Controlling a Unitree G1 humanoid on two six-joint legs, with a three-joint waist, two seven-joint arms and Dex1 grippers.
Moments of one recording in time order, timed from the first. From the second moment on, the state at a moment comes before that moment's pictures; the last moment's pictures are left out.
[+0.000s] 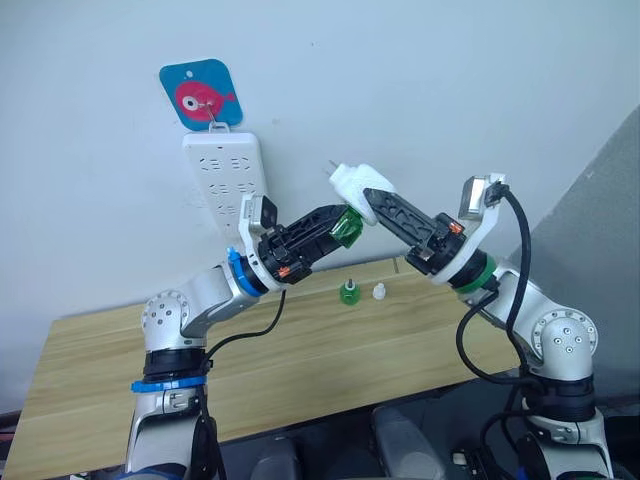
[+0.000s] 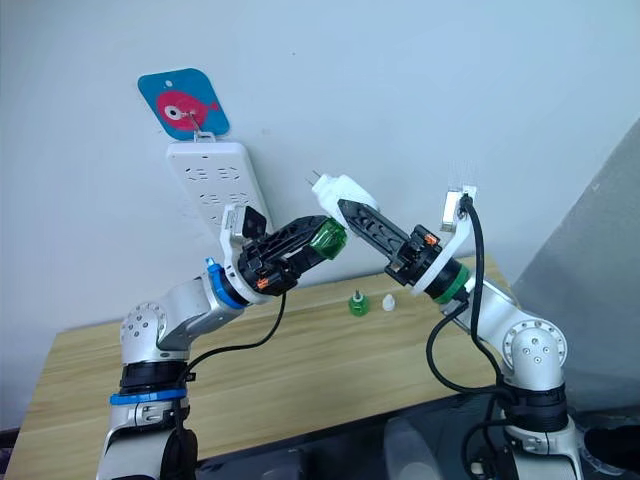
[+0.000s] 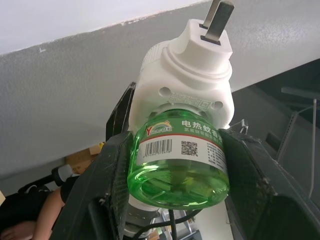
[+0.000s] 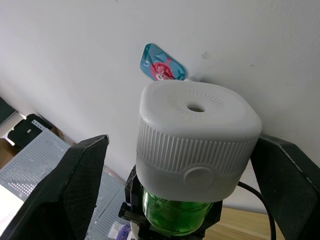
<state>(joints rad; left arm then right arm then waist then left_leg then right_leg) -0.51 0.31 0.22 0.10 -1.95 1.20 -0.12 -0.41 -0.30 -0.08 -0.38 1.58 0.78 0.06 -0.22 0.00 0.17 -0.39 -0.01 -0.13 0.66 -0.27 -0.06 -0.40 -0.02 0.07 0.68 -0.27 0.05</state>
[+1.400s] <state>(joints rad) -0.42 0.67 0.08 -0.06 -1.21 0.96 -0.60 -0.41 -0.35 -0.12 -0.35 1.51 0.77 0.08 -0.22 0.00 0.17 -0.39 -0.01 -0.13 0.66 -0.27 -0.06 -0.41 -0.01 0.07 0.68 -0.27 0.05</state>
